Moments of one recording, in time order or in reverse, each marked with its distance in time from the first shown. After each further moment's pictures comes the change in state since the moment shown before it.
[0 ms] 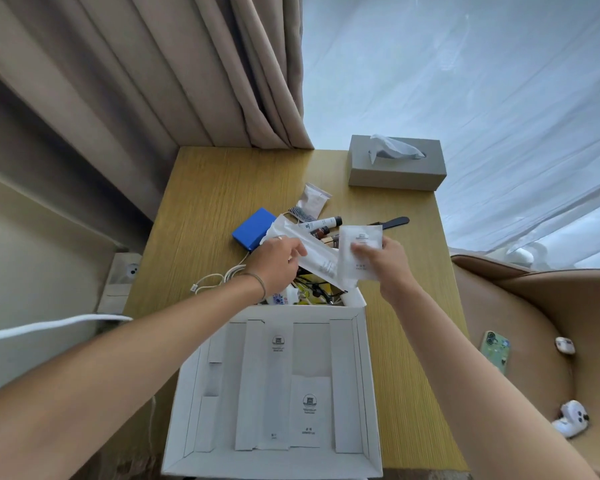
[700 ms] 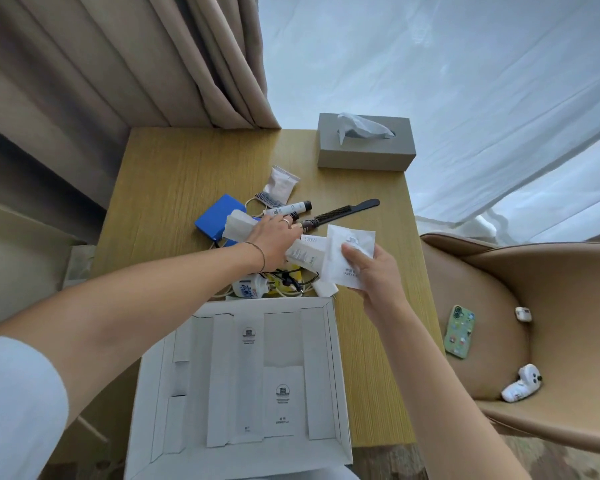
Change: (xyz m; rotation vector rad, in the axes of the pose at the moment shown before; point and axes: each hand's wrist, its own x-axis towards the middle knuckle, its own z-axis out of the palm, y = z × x) left_hand 0.076 0.013 0.048 0.736 -0.152 0.377; right_hand -0.049 0.005 -0.020 0.255 0.078 0.080
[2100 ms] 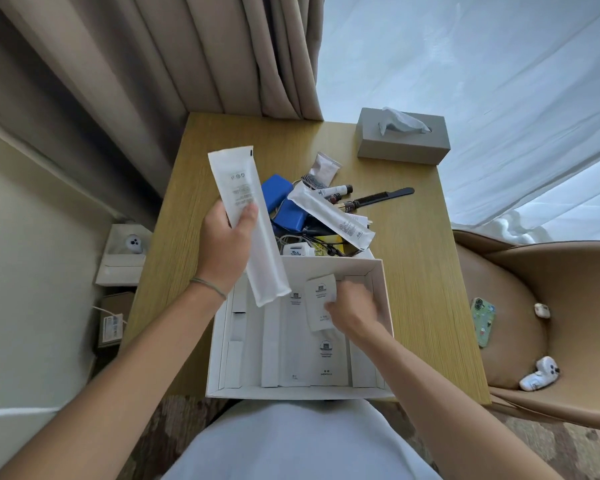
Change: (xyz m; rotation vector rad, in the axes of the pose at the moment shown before) left_hand -0.227 -0.017 -0.061 -1.441 0.791 -0.724; right_hand -0.066 0.116 0.062 -1.514 -0.062 -0.086
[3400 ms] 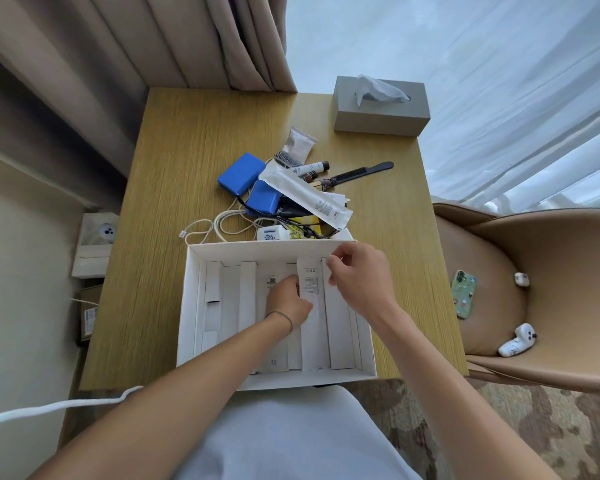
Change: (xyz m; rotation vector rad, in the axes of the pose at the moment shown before) left_hand -0.081 -0.129 0.125 0.577 -0.546 -0.372; right_hand -0.036 0.019 -0.069 0.472 0.248 -0.113
